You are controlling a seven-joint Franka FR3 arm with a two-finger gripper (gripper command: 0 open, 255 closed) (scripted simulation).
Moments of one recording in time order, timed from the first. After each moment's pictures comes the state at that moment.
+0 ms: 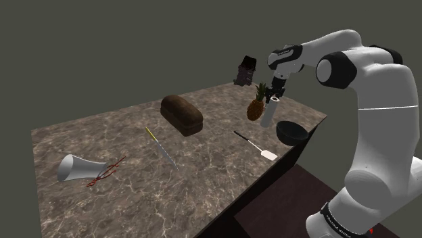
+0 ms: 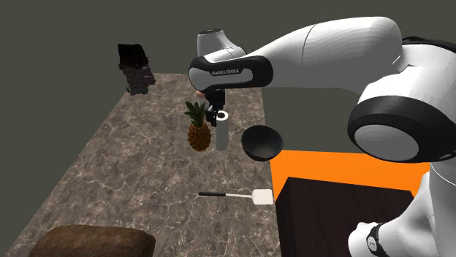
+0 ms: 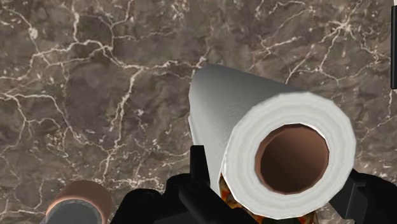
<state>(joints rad) -0.29 0.58 -0.38 -1.46 0.25 1.94 -0.50</state>
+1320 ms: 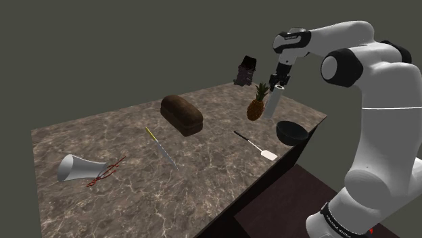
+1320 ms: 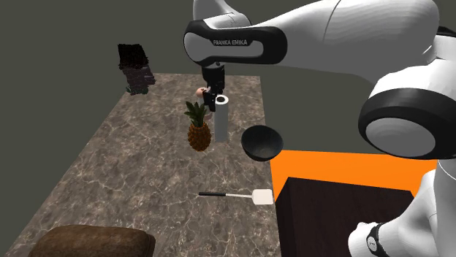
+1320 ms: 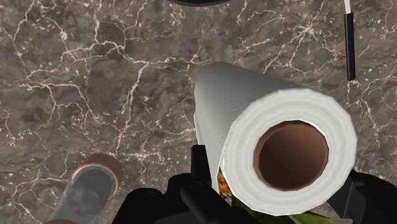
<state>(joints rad) -0.30 0.53 -0.39 -1.32 0.23 1.76 -0.47</state>
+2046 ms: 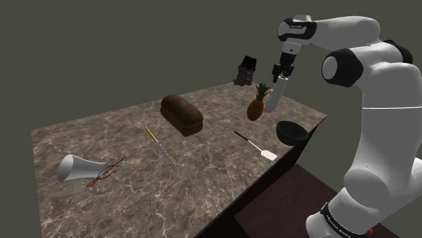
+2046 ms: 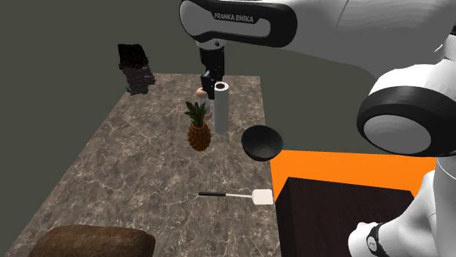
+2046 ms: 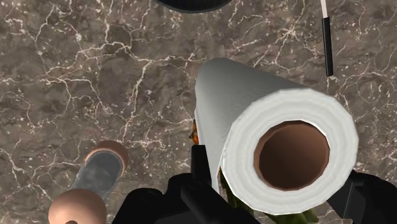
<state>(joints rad) -0.31 0.54 -0.39 -1.16 0.23 1.61 -0.46</state>
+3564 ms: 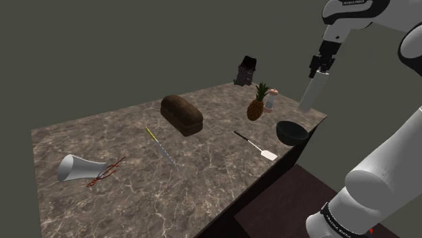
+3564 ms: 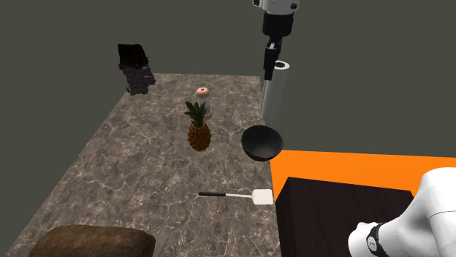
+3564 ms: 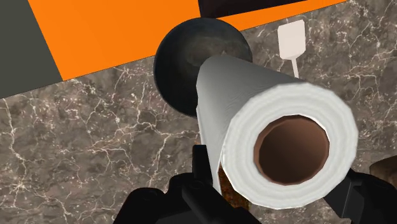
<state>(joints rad) -0.28 0.00 -0.47 -1.64 0.02 1.58 -0.53</state>
